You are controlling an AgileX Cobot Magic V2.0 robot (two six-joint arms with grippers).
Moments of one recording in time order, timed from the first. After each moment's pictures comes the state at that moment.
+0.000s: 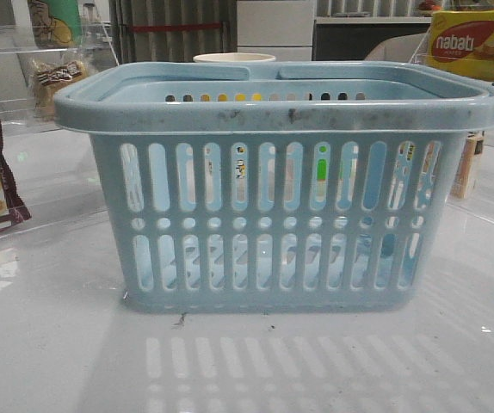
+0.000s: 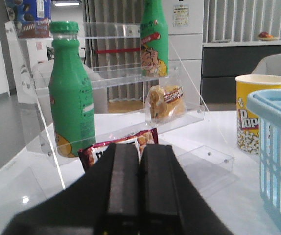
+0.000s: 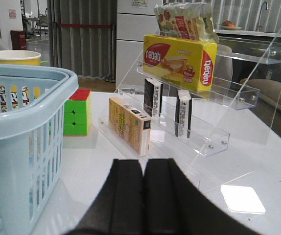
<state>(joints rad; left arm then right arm) -0.04 -0.01 0.01 -0.09 -0.04 0.13 -0.03 -0.01 0.03 0.02 -0.02 -0.02</state>
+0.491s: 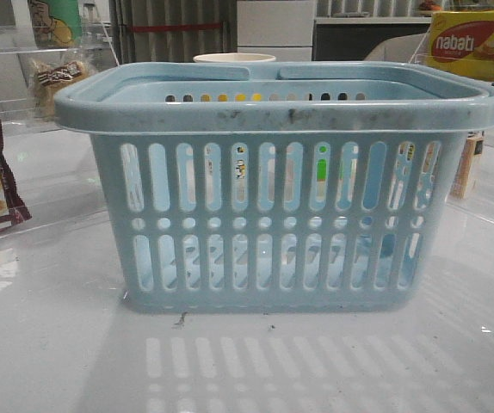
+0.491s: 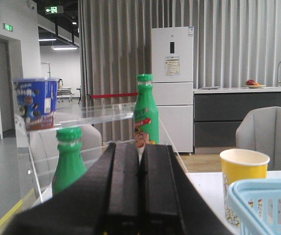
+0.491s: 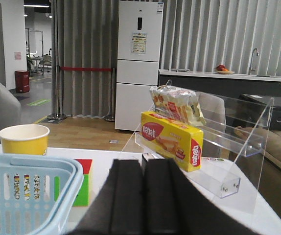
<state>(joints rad) -0.04 0.07 -0.44 -0.10 0.20 0.13 -0.03 0.09 -0.41 0.02 0.20 -0.02</state>
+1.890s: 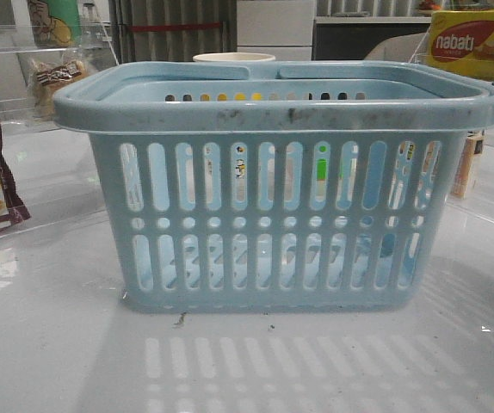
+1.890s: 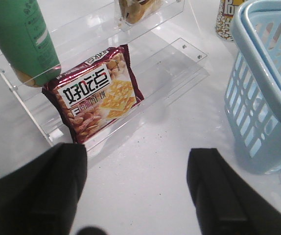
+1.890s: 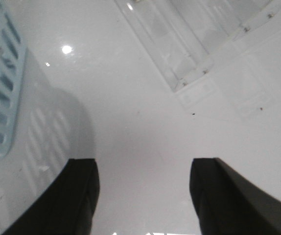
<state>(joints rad) -0.05 0.68 -0.78 -0.10 0.76 0.13 -0.09 1.09 -0.78 0.02 0.61 -0.02</state>
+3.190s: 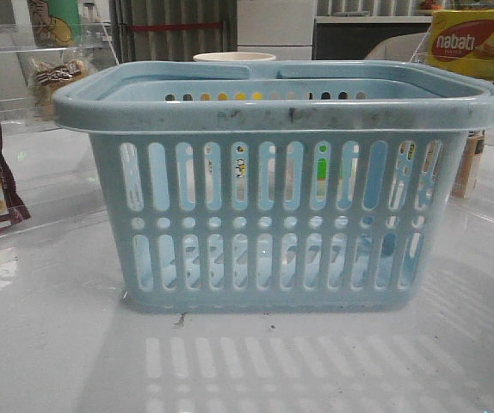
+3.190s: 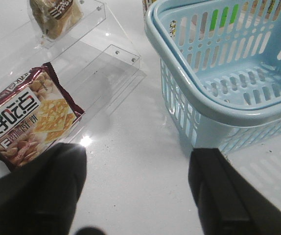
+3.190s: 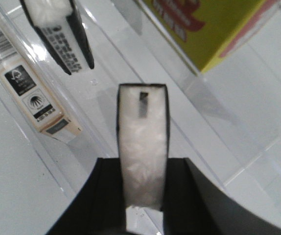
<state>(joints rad) -0.29 0.70 -0.78 -0.11 0.72 0.16 -0.18 1.82 -1.51 -0.01 0.64 -0.02</state>
